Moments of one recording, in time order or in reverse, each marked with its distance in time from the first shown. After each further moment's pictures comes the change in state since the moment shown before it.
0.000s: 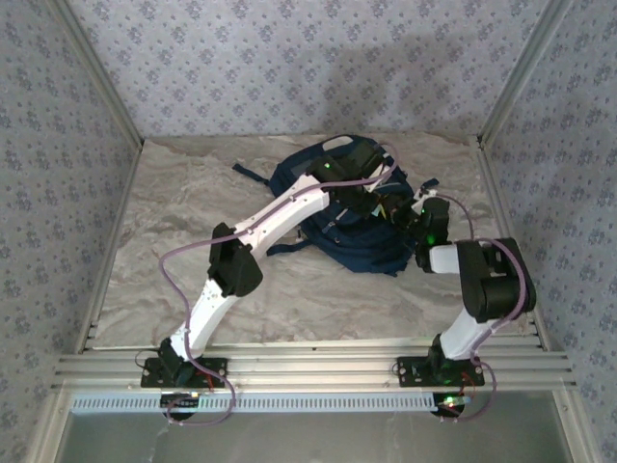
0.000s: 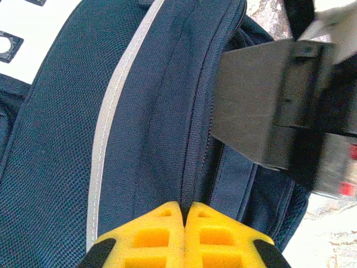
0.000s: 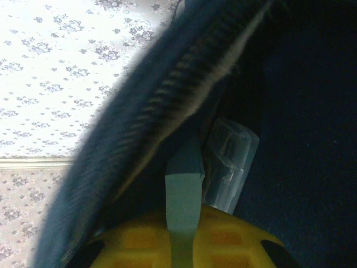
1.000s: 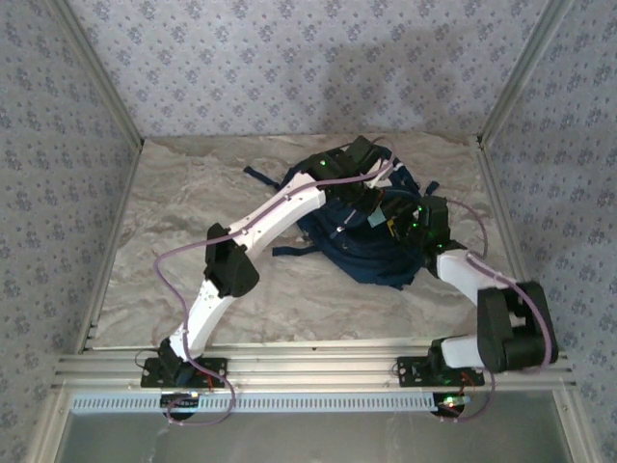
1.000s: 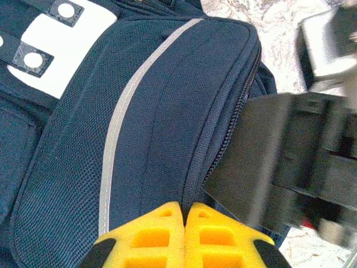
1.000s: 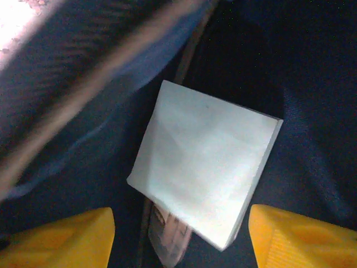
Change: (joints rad) left arm 0.010 -0.032 -0.009 0.027 0.084 -0.048; right arm 0.054 -0.385 0.042 -0.732 0.210 -0.177
